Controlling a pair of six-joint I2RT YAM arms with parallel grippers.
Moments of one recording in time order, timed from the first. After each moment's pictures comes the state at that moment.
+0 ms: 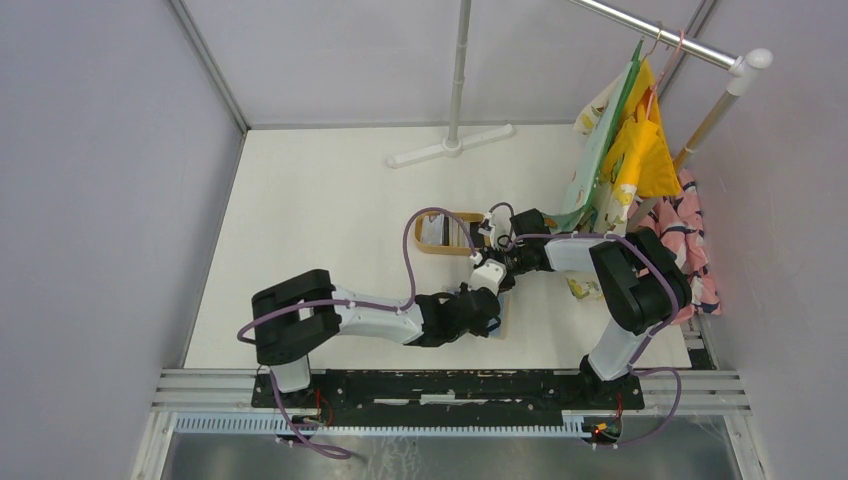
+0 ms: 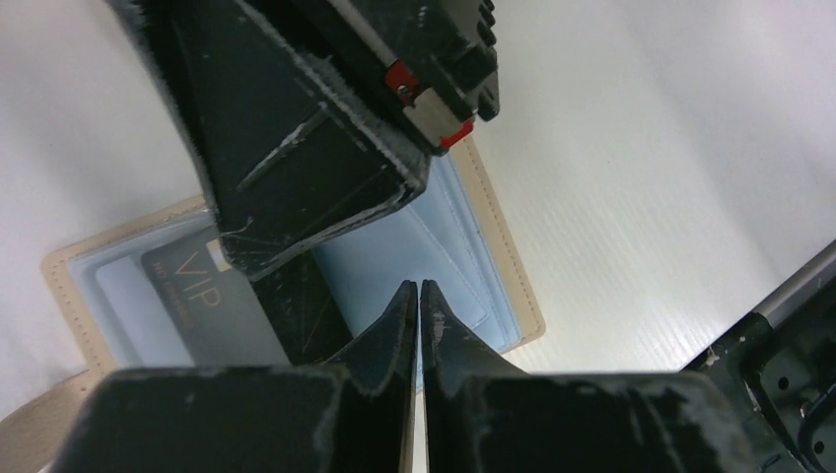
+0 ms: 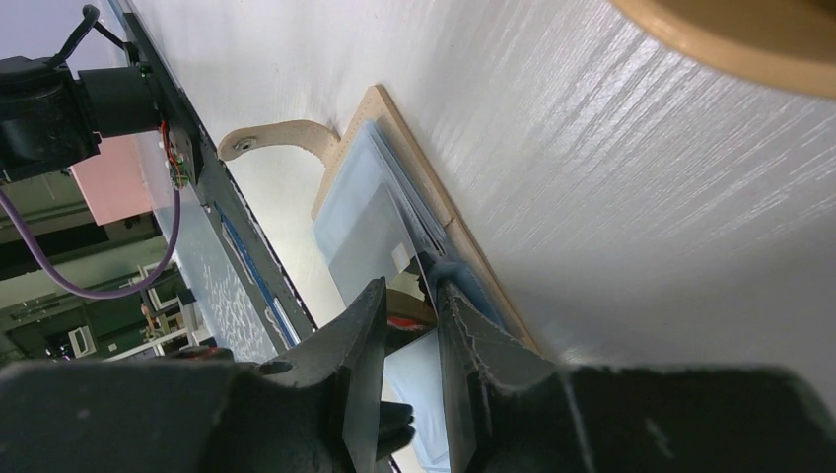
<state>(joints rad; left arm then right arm) -1.29 1.74 0.91 0.09 -0.40 -0.62 0.39 1.73 0.75 -0.14 -0.84 0.25</state>
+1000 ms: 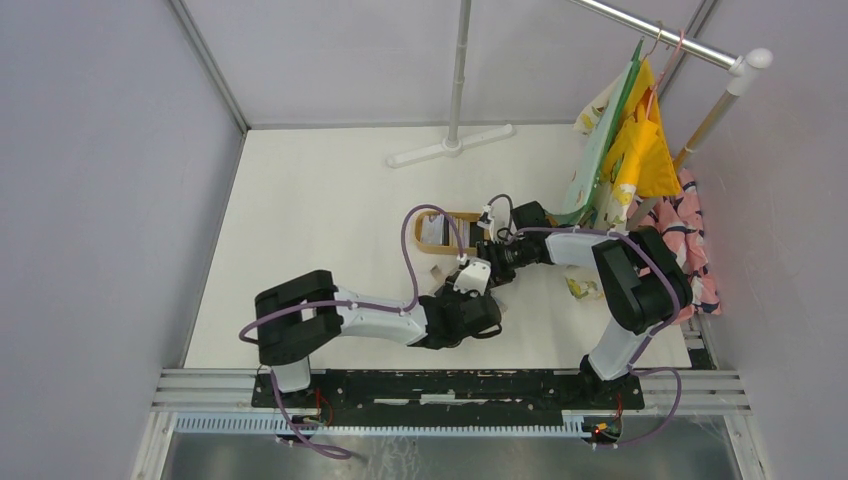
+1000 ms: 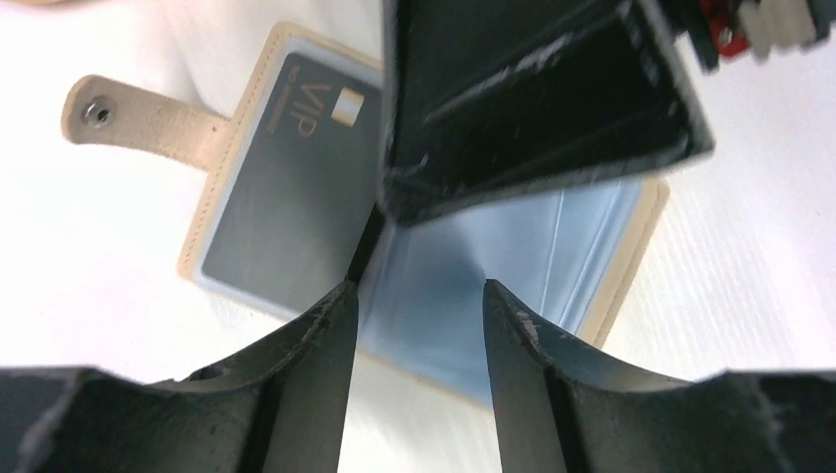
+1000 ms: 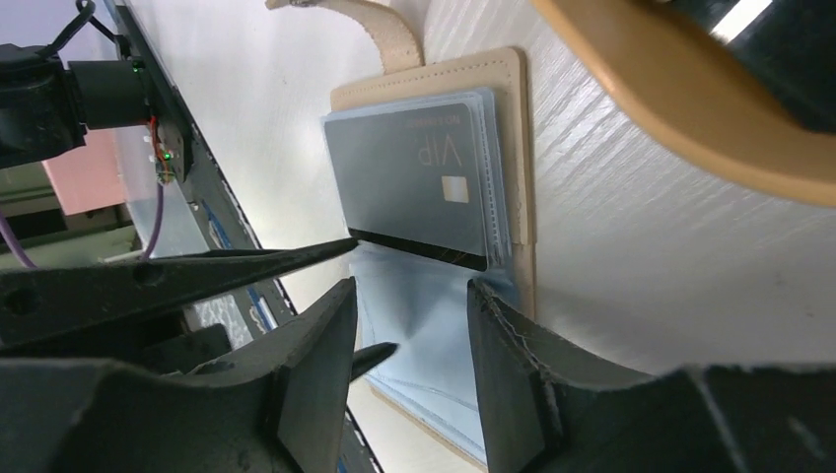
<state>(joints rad) -1.32 1.81 1.00 -0.17 -0.68 -0.75 0.38 1.73 0.80 -0.19 -0.86 0.18</state>
